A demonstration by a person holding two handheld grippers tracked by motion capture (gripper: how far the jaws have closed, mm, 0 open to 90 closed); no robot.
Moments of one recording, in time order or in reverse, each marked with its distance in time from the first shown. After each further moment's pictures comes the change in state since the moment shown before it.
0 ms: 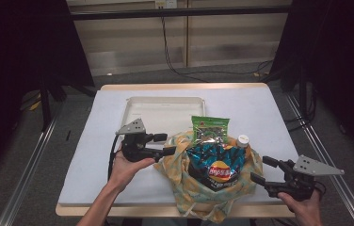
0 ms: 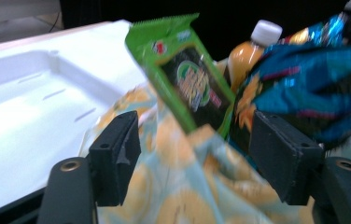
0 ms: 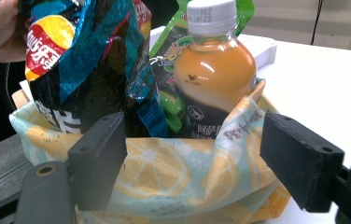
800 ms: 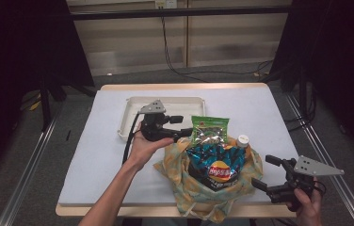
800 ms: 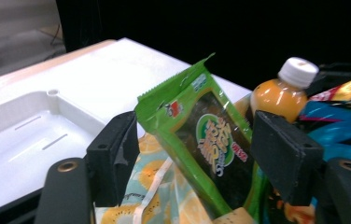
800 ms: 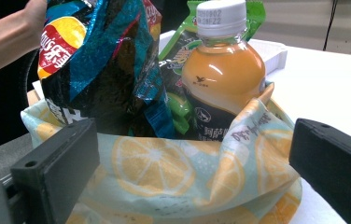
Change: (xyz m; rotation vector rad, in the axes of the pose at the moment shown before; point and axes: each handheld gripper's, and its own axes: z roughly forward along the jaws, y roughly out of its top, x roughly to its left) left arm 0.017 0.042 0.050 0.013 0.012 0.048; right arm -0.003 -0.003 0.001 -0.026 0.043 -0.015
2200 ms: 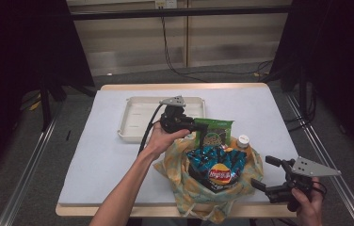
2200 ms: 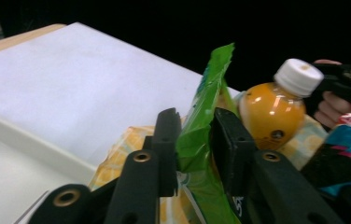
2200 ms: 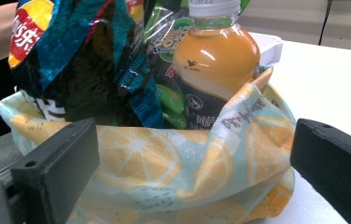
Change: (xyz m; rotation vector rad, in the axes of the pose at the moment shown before) left arm 0.011 0.013 0.051 0.052 -0.195 -0.001; right arm -0.004 -0.007 0.003 0.023 -0.017 -0.014
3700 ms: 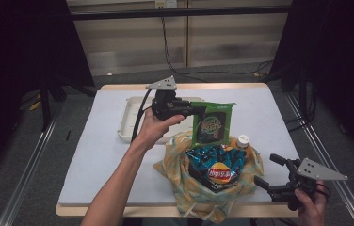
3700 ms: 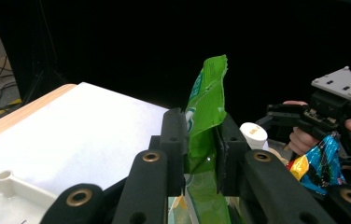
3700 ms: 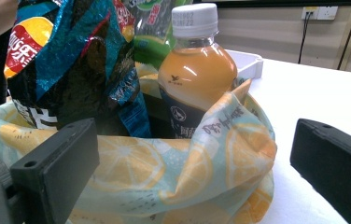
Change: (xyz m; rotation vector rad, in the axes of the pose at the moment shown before) left arm -0.018 0.050 -0.039 -0.119 0.009 0.079; right arm -0.001 -0.003 -0.007 -0.071 -0.056 -0.006
